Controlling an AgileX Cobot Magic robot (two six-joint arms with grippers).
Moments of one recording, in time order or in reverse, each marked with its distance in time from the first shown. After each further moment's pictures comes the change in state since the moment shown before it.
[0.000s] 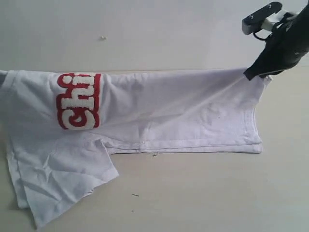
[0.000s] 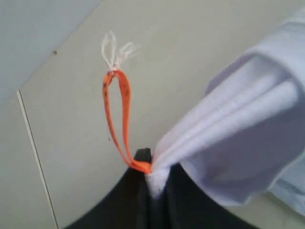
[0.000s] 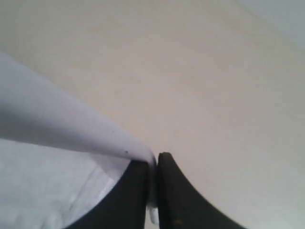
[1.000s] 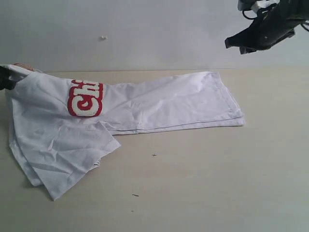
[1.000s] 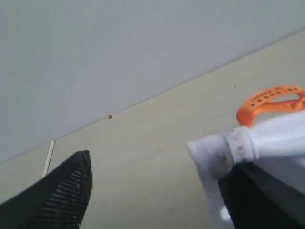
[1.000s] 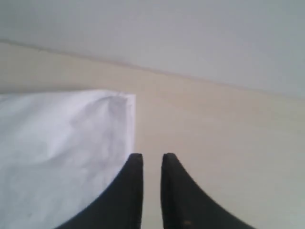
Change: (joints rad) left arm 0.091 0.357 0.000 -0.180 -0.804 -0.048; right arm -0.031 0.358 -0.464 0.127 -0.017 0.245
